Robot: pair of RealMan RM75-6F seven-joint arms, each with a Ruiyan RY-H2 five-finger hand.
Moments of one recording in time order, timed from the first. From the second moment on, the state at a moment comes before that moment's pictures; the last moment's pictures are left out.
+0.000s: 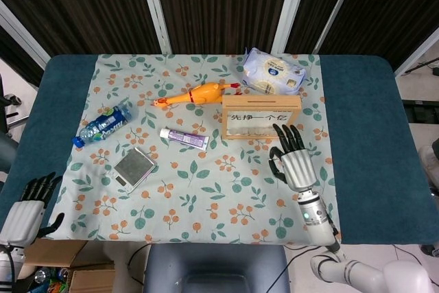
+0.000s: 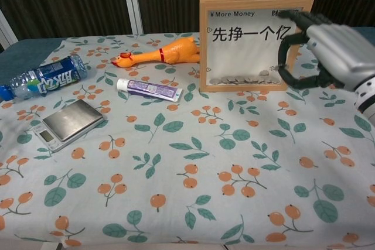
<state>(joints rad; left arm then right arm) -0.13 -1.18 0.01 -1.47 1.51 1.38 -0.06 0.51 -1.84 0.18 -1.00 -1.53 1.47 -0.10</state>
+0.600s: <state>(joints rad) -0.13 -1.18 0.01 -1.48 1.51 1.38 -0.07 0.65 -1.52 0.45 -1.39 -1.36 1.32 -0.32</state>
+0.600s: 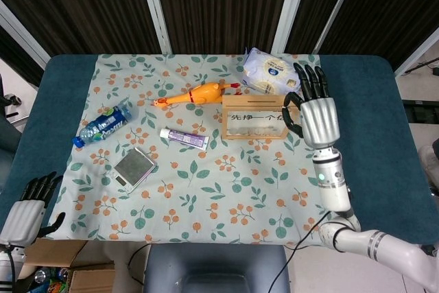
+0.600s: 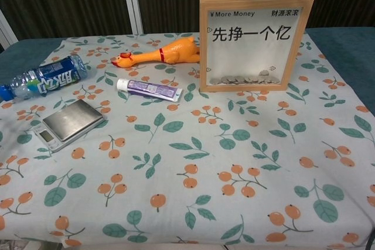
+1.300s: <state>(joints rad) -0.14 -1.17 0.01 -1.49 1.50 1.37 -0.06 0.84 -1.47 0.46 -1.33 -0.98 0.99 -0.48</state>
